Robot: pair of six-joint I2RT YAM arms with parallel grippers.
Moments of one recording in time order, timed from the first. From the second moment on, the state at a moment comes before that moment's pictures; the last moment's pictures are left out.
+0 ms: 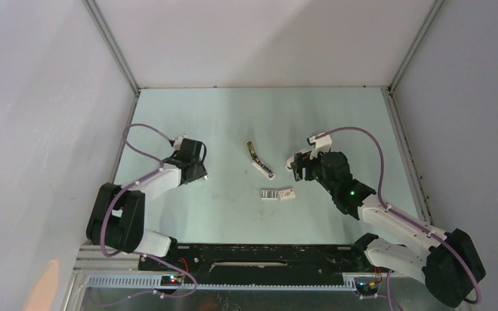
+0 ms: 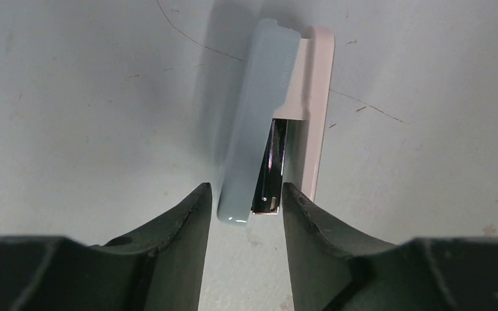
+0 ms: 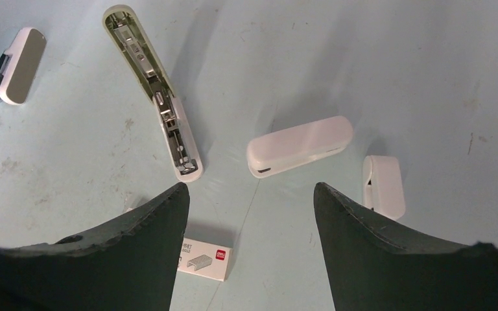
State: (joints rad) left arm -0.29 1.41 0.71 -0.30 -0.31 -0.65; right arm 0.63 1.02 0.54 0.12 0.17 0.18
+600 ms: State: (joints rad) left arm -0.33 1.37 0.62 -0.20 -0.20 -0.68; right arm 0.88 1.09 0.54 0.27 0.13 0.10
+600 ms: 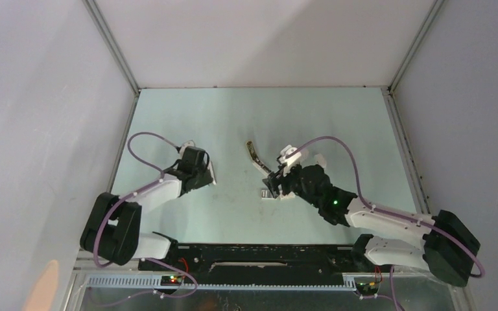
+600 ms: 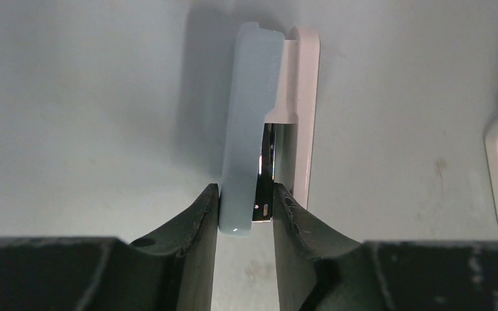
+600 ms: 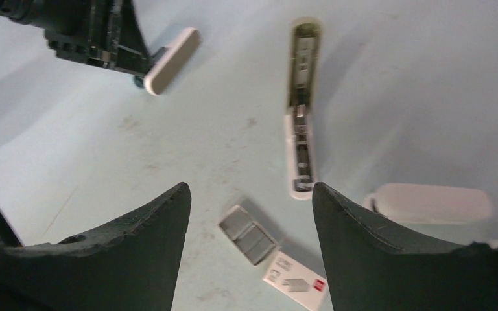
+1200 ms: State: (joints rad) left arm -0.72 1.22 0.49 -0.15 -0.15 -0.92; right arm 1.24 1.66 0.54 0.71 0.33 0.10
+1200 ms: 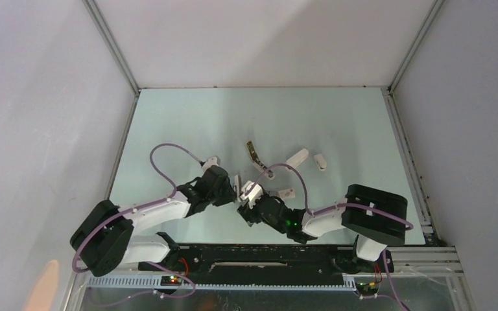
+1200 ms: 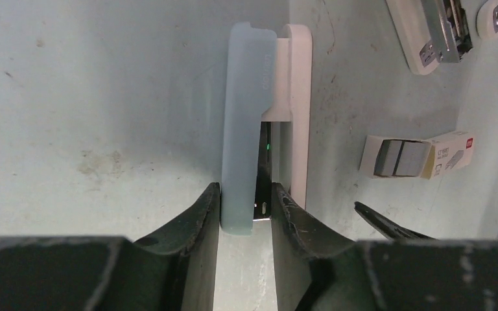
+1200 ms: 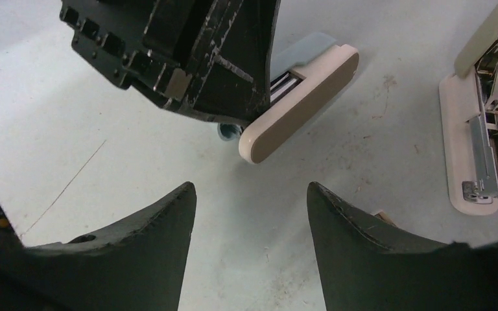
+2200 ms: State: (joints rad) left arm -0.63 0.93 0.48 -0.28 -0.23 -0.91; right arm 1.21 1.81 0.60 0.77 0.43 0.12
